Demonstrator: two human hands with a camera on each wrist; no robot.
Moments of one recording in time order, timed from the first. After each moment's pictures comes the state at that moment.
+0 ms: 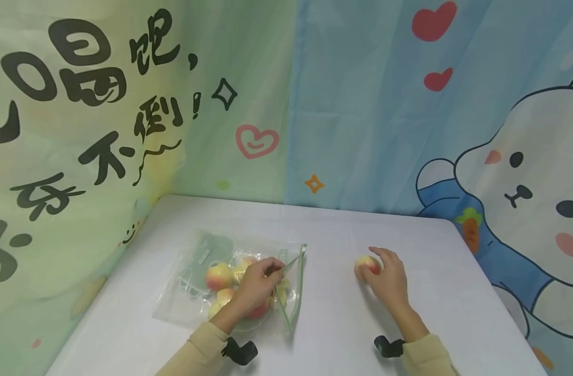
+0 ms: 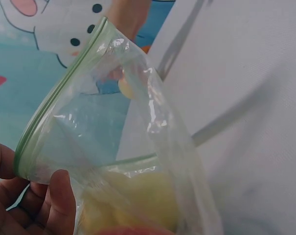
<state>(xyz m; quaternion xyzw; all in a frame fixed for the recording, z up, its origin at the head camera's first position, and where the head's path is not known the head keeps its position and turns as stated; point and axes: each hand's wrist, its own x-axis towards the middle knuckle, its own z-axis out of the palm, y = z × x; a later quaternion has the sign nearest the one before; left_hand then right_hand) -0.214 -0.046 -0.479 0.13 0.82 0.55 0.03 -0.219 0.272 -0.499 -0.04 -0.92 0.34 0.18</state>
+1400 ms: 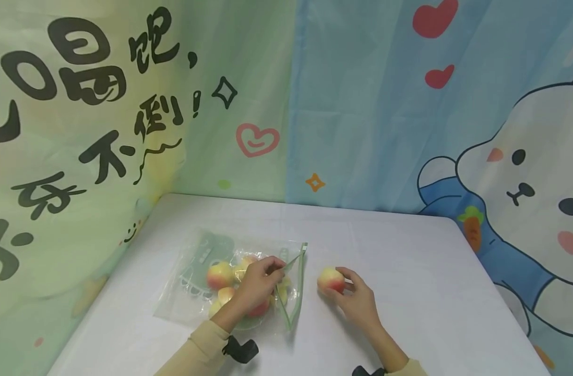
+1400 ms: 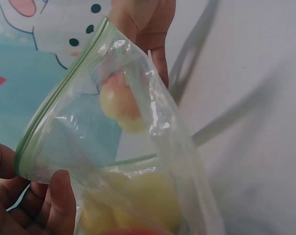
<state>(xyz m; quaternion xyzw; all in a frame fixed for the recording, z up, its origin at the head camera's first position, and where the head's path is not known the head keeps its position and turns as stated) -0.214 -0.044 -0.481 0.13 0.82 0.56 0.03 -0.178 0.205 -0.521 -0.04 -0.85 0.53 0.07</state>
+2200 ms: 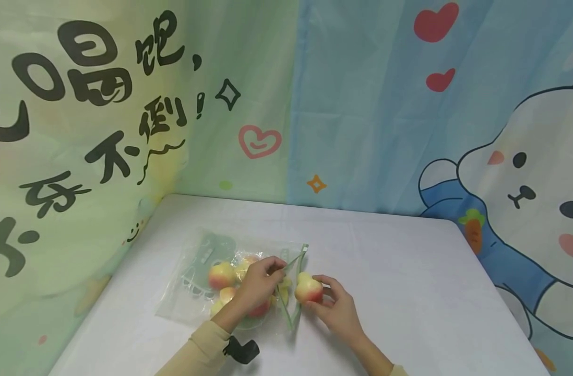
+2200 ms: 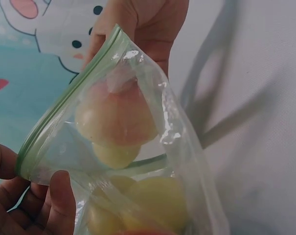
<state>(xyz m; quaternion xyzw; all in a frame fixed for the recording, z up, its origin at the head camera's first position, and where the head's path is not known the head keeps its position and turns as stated) -0.212 -0.046 -0.477 0.13 0.80 0.58 0.04 -0.164 0.164 -0.523 0.07 -0.77 0.62 0.06</state>
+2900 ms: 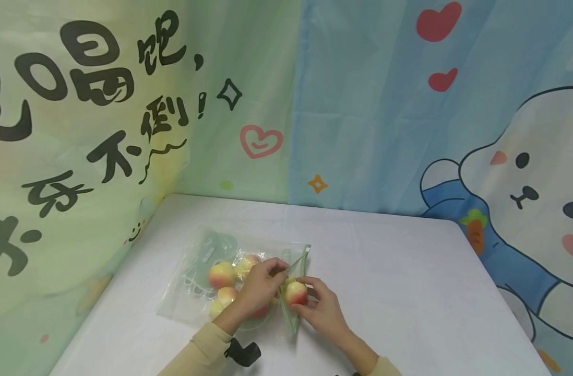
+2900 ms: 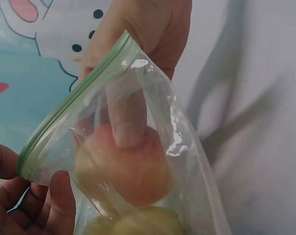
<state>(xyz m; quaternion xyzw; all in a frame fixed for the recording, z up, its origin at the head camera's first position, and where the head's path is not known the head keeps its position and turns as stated) -0.207 -0.045 -0.475 0.14 0.81 0.56 0.03 -0.169 0.136 -0.520 0.13 -0.78 0.61 0.02</state>
